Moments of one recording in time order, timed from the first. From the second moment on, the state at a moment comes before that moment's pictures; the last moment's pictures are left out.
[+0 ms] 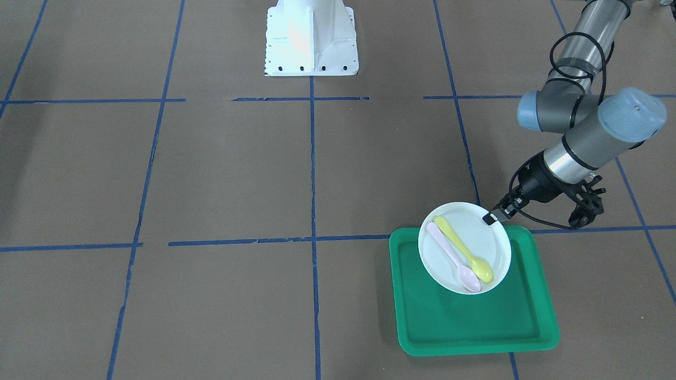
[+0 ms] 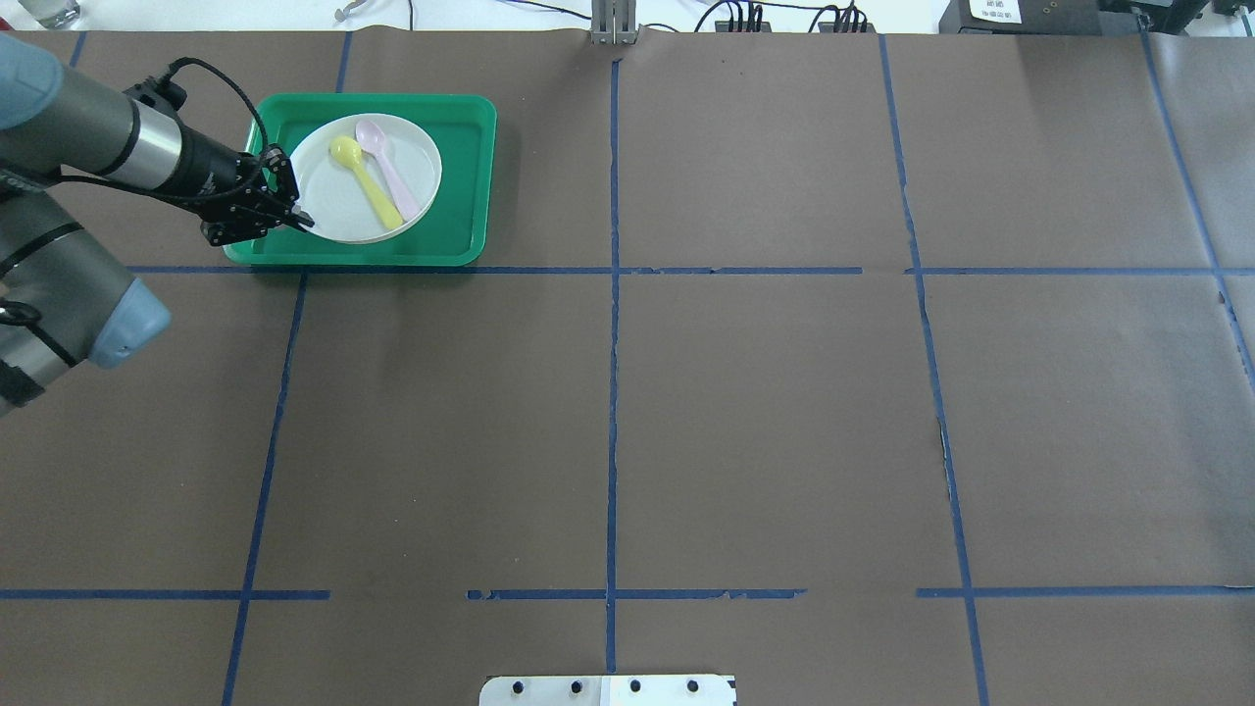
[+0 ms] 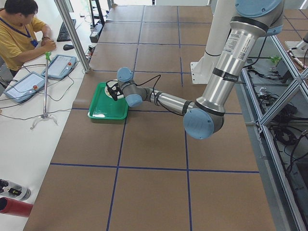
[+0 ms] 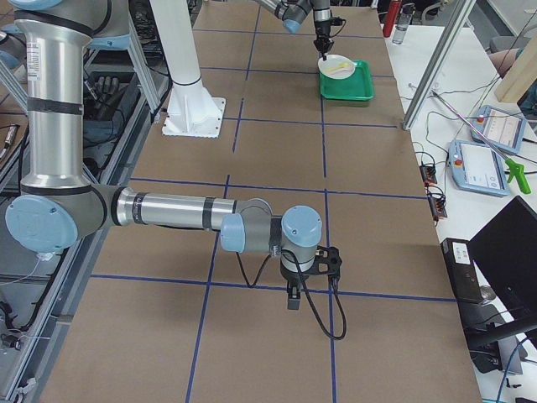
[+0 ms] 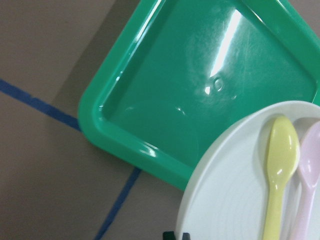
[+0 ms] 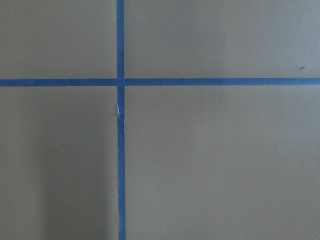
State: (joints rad) left arm -0.97 -1.99 -1.40 -2.32 -2.22 -1.81; right arm 1.58 -1.65 1.62 -1.53 2.28 0.03
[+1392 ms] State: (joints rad) left arm -0.92 -2.07 -1.22 -2.29 -2.04 -1.77; right arm 1.58 -1.65 1.62 -1.53 2.28 0.03
